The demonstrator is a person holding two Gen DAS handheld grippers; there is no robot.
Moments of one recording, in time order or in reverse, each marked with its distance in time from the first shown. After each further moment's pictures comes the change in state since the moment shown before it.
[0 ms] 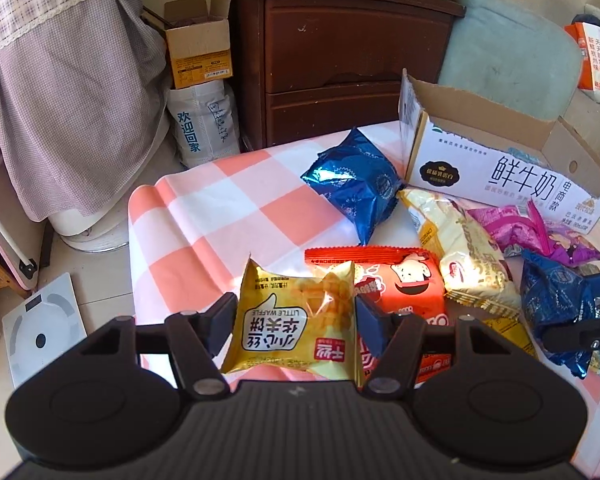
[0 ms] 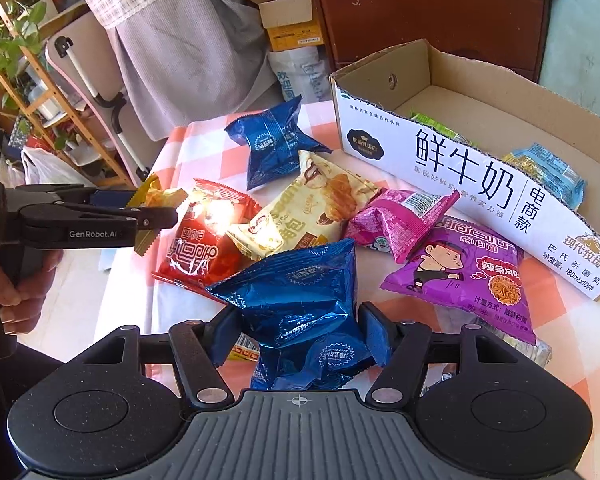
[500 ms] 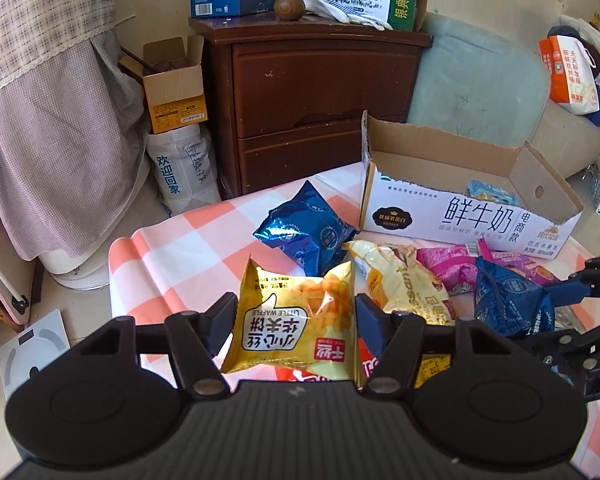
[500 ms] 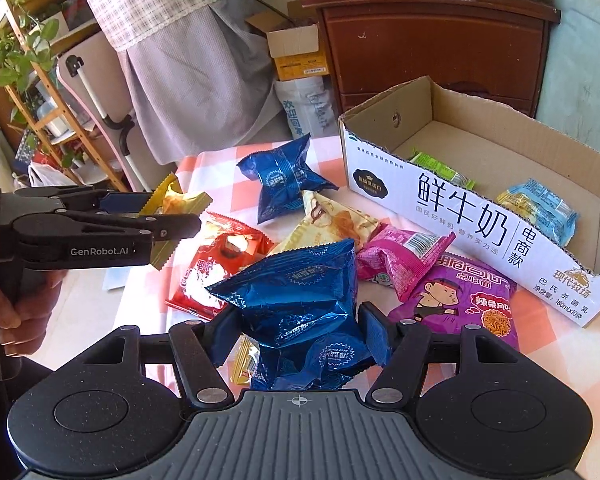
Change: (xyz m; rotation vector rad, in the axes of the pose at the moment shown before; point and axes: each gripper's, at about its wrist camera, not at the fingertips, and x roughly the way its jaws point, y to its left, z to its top) left arm -0.026 -0.030 0.020 0.031 -0.097 -0.030; right arm -0.018 0.006 0.010 -0.012 -0.080 0.003
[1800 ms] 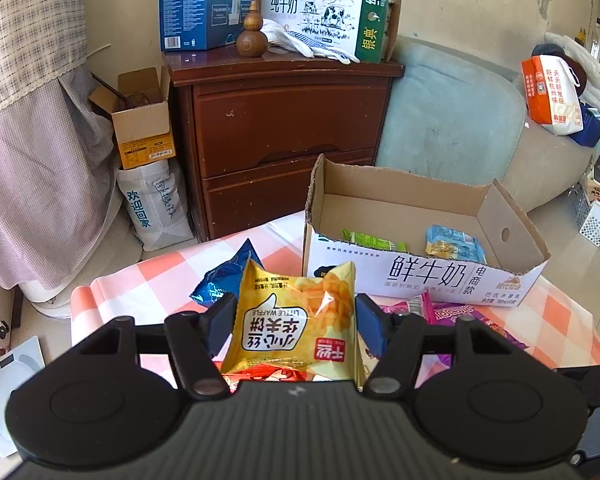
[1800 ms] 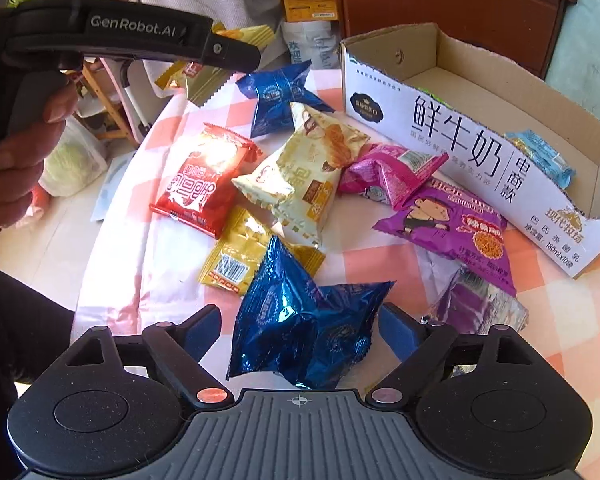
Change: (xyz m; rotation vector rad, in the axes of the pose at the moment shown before) left arm -0.002 -0.046 0.037 0.001 -0.061 -0.042; right arm 0.011 -0.002 -0.042 -0.077 0.195 -0.046
